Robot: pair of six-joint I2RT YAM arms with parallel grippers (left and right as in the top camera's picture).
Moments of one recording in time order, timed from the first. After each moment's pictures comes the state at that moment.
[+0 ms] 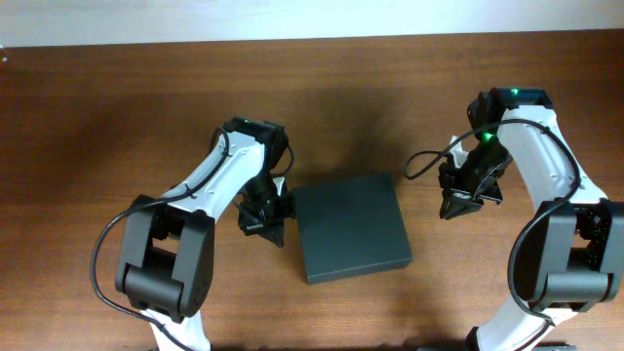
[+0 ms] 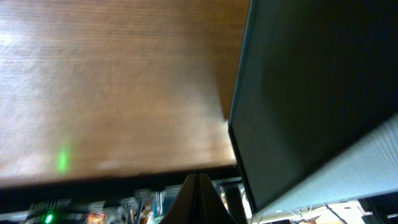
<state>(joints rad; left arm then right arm) -0.38 1.96 1.40 -1.40 0.36 -0.39 -0.05 1.89 1.49 -1.54 -0.28 0.01</state>
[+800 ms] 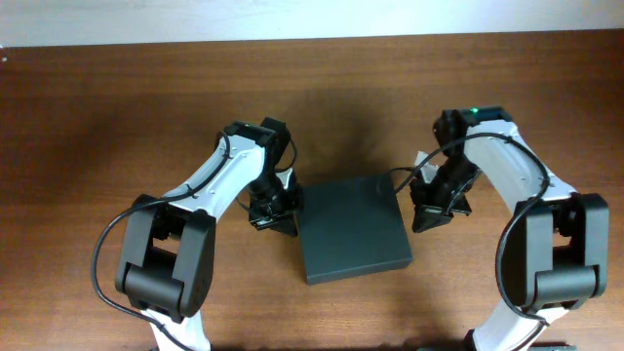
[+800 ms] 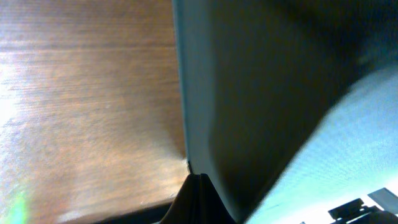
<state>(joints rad) -0.38 1.96 1.38 -1.23 0.46 -0.40 0.09 1.89 1.35 -1.41 -0.37 -0.01</state>
